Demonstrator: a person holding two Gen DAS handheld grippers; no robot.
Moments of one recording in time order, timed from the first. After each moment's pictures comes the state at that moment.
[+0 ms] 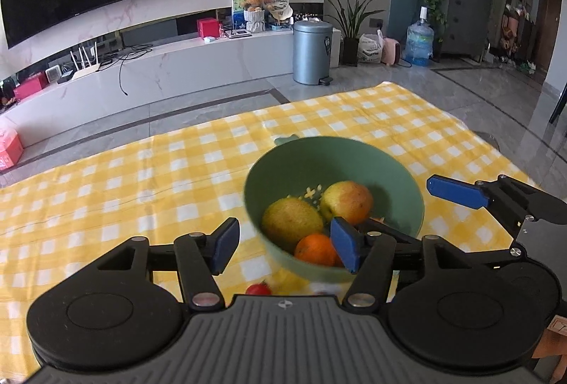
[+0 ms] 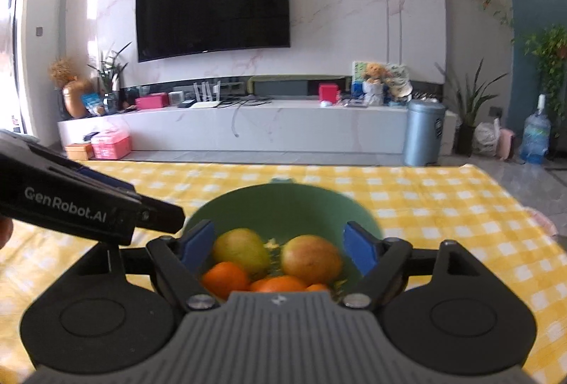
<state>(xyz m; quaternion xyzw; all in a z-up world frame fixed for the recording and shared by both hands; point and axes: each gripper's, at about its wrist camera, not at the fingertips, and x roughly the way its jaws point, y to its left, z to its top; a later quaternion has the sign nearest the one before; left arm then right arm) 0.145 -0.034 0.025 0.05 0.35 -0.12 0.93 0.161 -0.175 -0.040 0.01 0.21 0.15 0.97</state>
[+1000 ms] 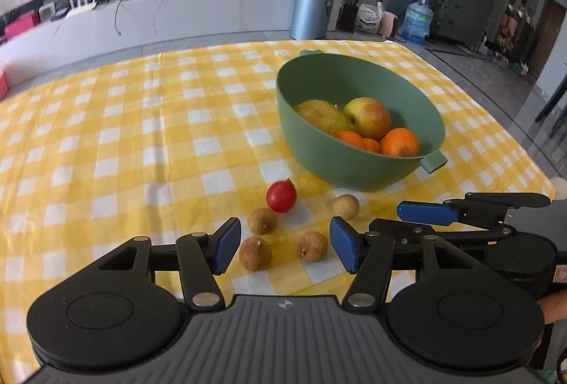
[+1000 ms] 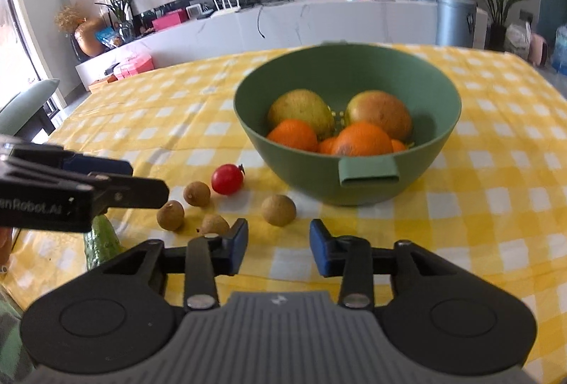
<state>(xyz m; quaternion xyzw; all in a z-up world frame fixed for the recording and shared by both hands) 0.117 0.028 -0.037 -0.01 0.41 -0.14 0.90 0.153 -0.144 -0.089 0.04 0.39 0.18 0.90</state>
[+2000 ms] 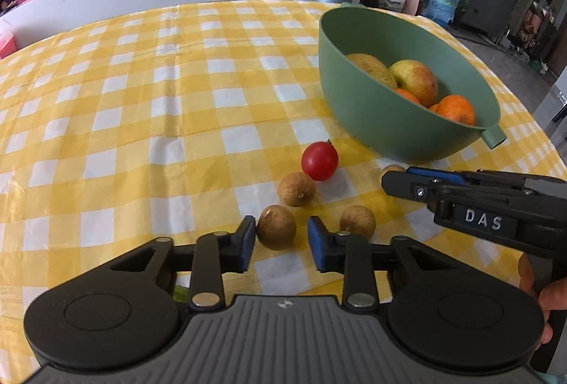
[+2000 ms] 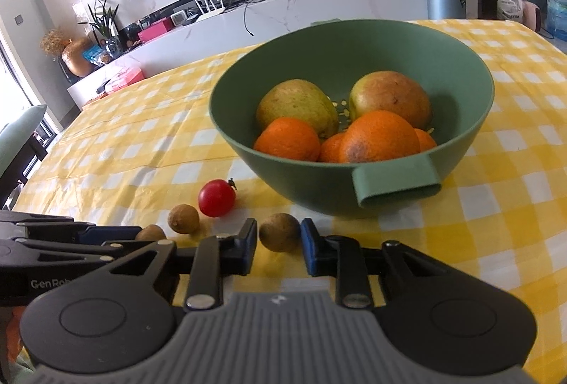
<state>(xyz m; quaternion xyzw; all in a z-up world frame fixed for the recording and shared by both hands) 0.136 0.039 -0.076 -0.02 0.46 -0.11 0.88 0.181 -0.129 -0.112 0.09 0.40 0.17 0.90</state>
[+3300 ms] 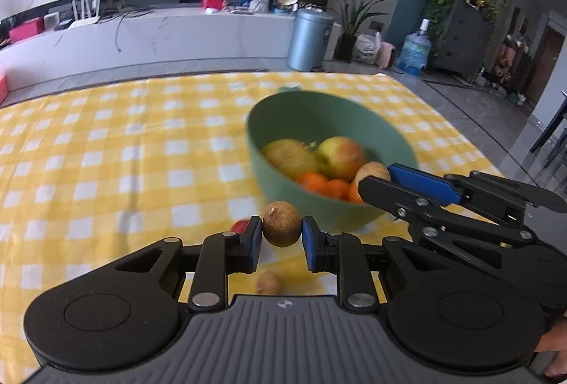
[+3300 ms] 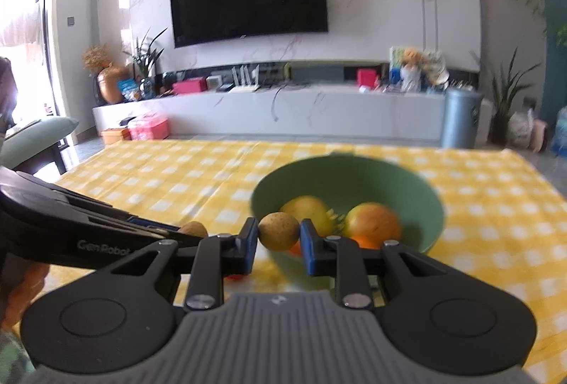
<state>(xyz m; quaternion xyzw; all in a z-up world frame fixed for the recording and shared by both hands) 0.120 -0.004 -0.013 -0.04 0.37 -0.14 0.92 0.129 -0.148 -0.049 0.00 0.23 0.20 0.95</state>
